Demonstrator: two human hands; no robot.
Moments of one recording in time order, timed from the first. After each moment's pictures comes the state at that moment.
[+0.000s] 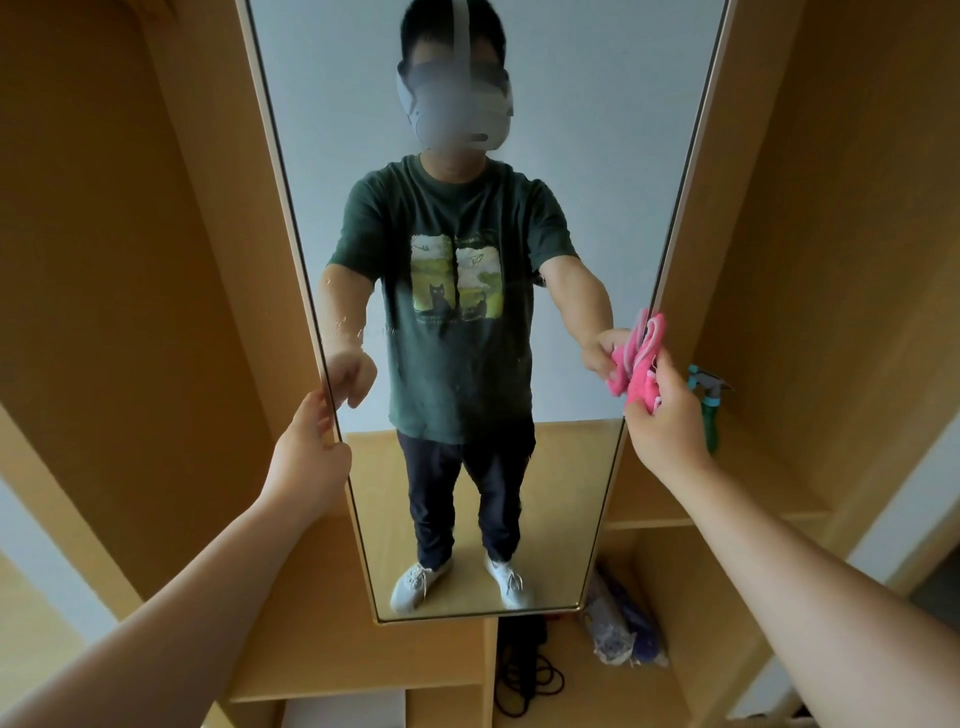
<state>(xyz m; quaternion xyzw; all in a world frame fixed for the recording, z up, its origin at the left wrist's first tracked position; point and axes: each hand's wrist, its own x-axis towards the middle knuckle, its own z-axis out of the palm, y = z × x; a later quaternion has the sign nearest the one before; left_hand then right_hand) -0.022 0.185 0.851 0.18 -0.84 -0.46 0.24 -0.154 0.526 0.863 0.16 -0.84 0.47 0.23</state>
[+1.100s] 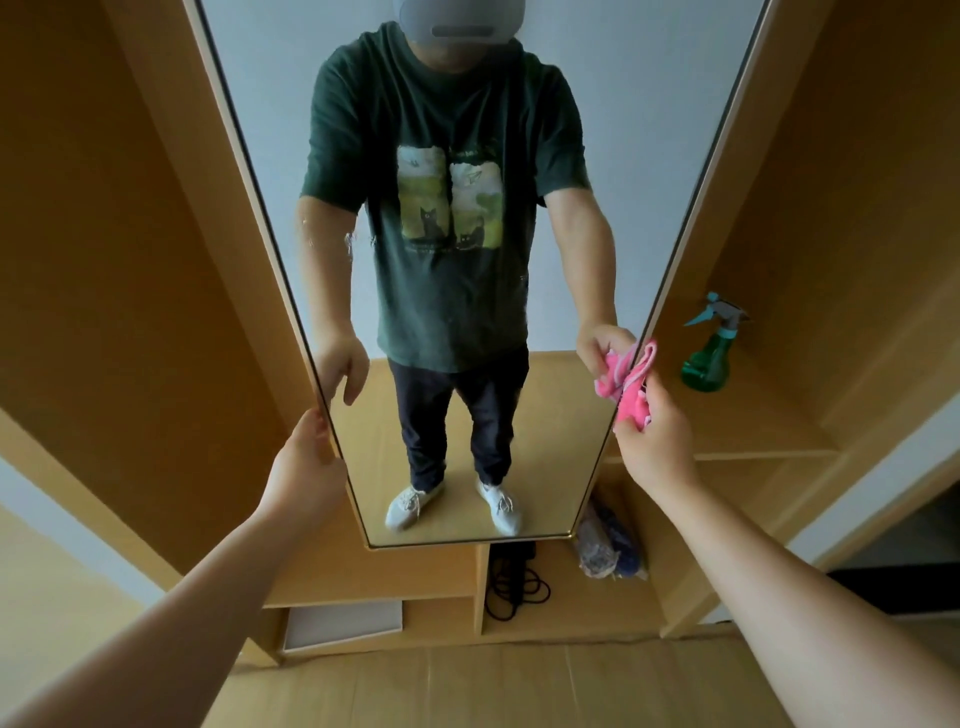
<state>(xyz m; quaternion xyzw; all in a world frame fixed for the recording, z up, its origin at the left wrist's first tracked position) -0.022 0.184 0.745 0.24 -0.85 -0.45 0.14 -0.148 0.530 0.762 0.11 -0.87 0.46 0.15</state>
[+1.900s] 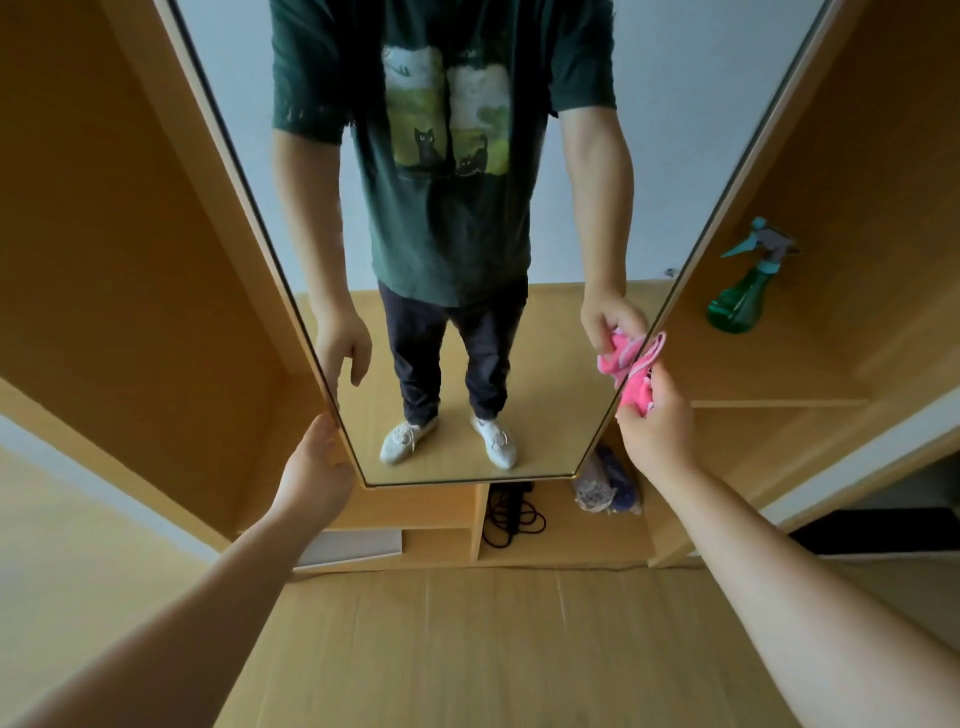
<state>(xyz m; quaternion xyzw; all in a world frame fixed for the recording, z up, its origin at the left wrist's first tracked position) -0.013 0.189 0.654 0.30 -0.83 -0.48 0.05 -0.156 0.530 0.692 0.06 -0.89 0.43 0.10</state>
